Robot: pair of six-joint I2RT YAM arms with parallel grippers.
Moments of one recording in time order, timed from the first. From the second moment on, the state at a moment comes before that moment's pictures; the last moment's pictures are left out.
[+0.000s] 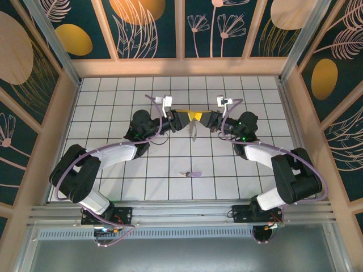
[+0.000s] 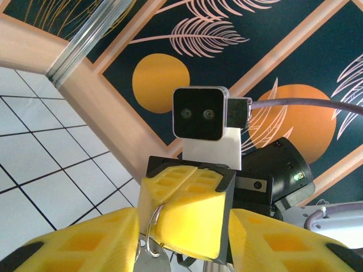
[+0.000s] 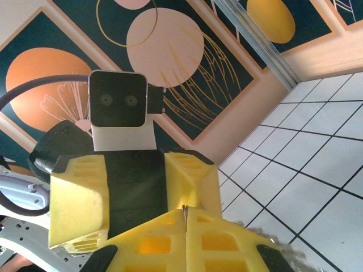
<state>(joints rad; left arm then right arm) -0.63 1.58 0.81 0.91 0.59 -0.90 0.36 1.47 0.61 1.09 -0.89 0.92</state>
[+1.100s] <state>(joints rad) -0.65 1.61 0.80 0.91 0.57 -0.89 0.35 1.50 0.62 1.12 -0.89 0.96</state>
